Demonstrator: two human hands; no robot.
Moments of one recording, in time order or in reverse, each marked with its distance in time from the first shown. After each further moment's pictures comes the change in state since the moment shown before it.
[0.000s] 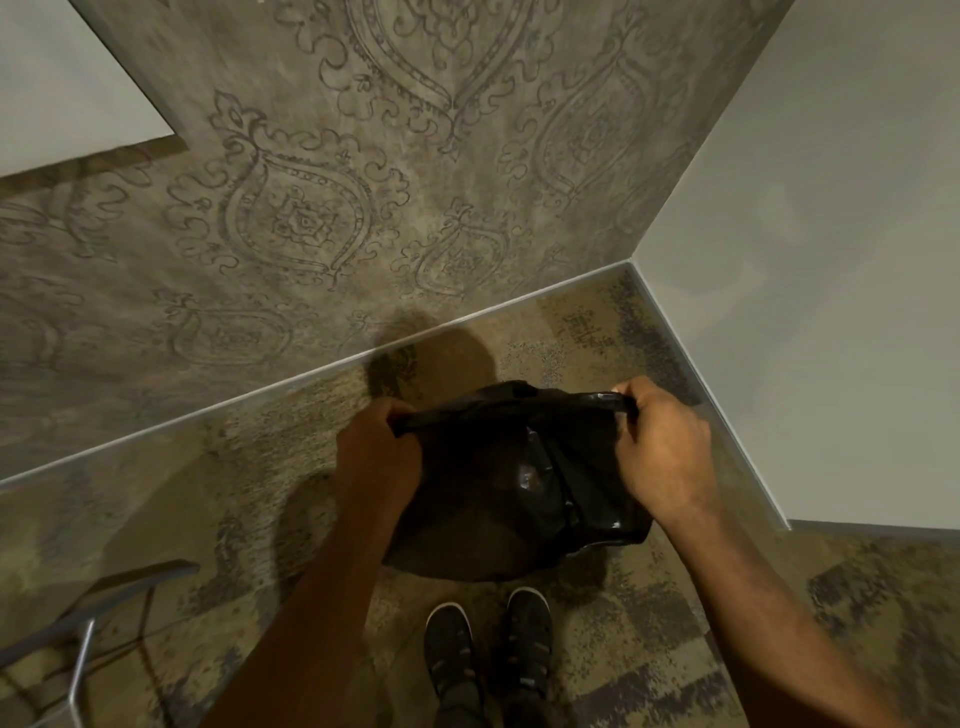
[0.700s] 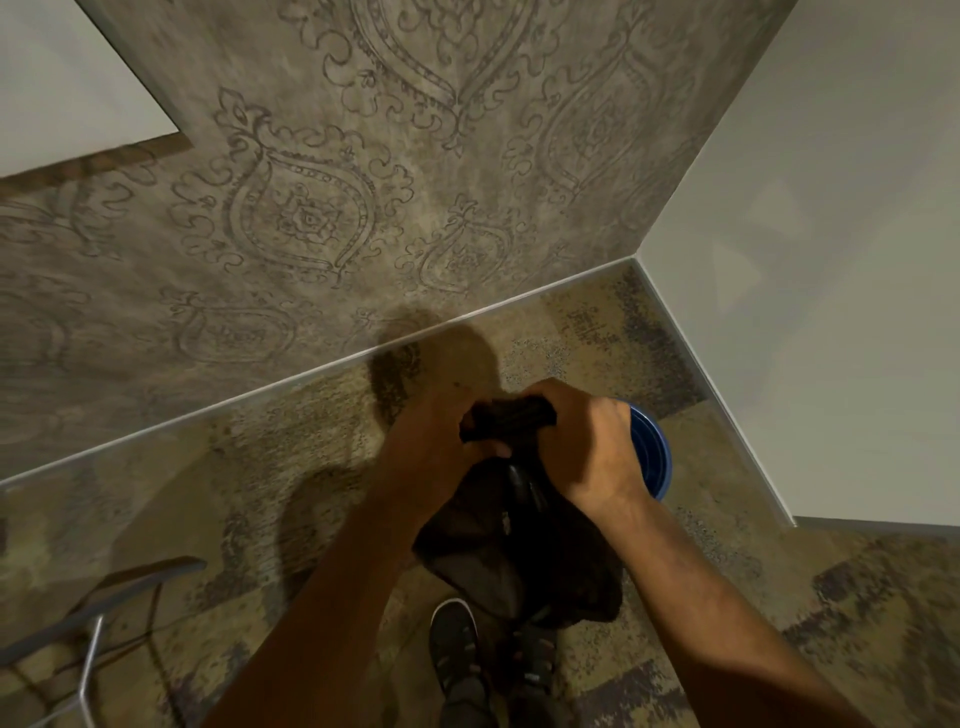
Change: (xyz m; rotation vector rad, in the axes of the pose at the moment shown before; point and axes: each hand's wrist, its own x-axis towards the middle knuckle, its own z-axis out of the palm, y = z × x) left_hand -0.001 0.021 0.012 0.143 -0.295 0.440; right_hand -0.002 -0.050 0.028 0.038 -0.210 -0.188
